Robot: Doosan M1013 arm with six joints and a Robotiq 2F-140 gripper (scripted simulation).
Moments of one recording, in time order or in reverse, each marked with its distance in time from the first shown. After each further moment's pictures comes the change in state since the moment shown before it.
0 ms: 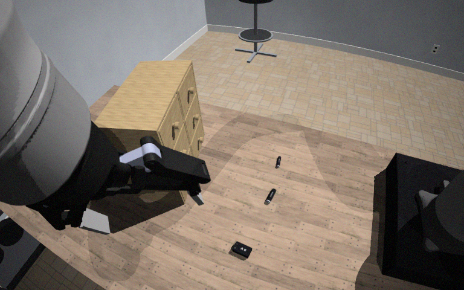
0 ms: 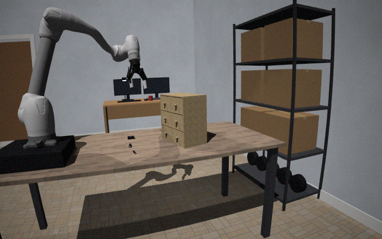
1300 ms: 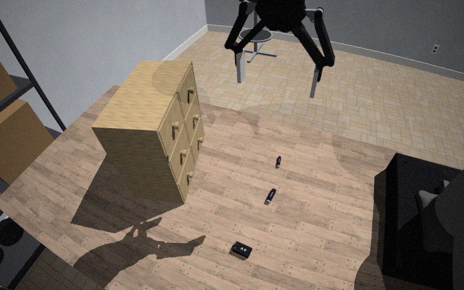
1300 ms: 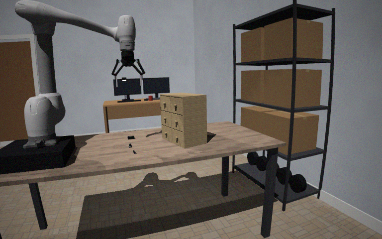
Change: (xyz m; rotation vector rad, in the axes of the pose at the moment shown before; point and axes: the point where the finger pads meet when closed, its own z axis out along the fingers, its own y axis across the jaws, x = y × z) arm -0.180 -0.273 0.052 -0.020 0.284 0.693
